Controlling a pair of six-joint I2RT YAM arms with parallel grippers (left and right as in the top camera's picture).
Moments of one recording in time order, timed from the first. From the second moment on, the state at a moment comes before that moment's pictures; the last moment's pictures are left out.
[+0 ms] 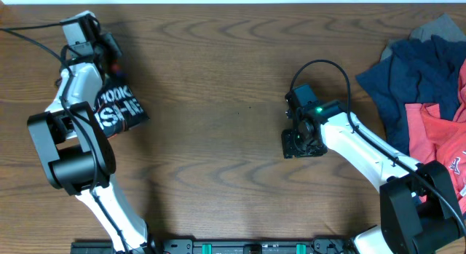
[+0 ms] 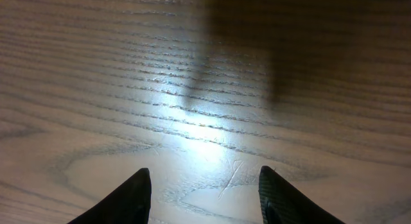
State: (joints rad) left arm 0.27 2.11 1.51 -0.13 0.07 -0.20; right arm 0.44 1.67 1.01 -0.86 -0.11 0.37
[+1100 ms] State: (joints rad) left arm -0.29 2.10 1.52 -1.21 0.10 -0.20; right arm 0.22 1.67 1.02 -0.80 -0.15 0.43
